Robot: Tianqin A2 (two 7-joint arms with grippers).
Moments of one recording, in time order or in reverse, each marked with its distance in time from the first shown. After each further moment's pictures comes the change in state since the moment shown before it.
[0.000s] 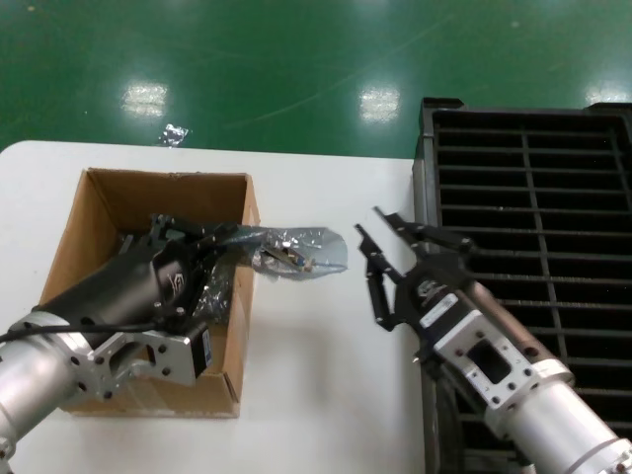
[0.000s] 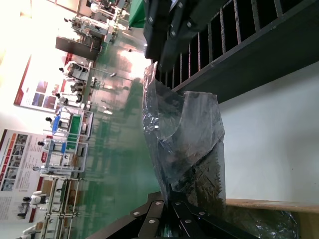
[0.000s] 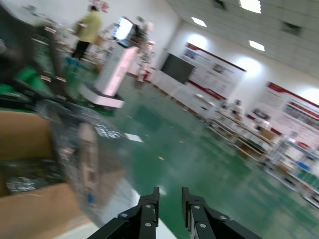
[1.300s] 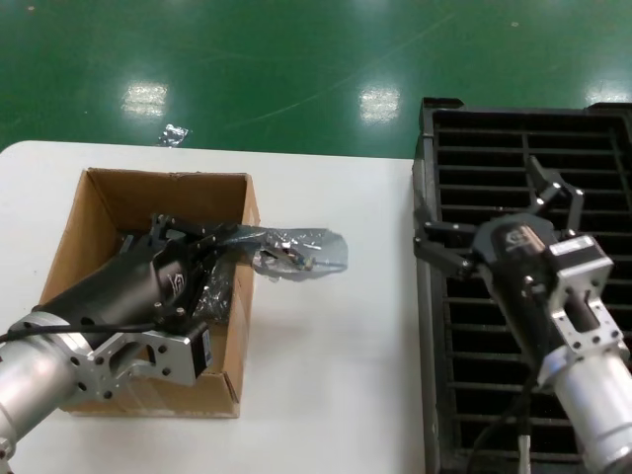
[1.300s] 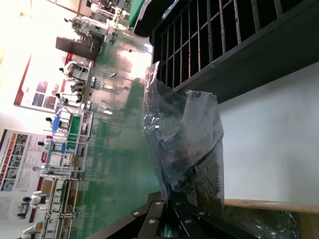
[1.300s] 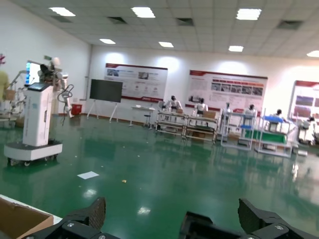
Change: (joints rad) left arm 0.000 0.000 0.000 0.000 0.000 0.000 0.000; right arm -0.238 -0.327 0.576 -0.153 -0.547 -0.326 0.613
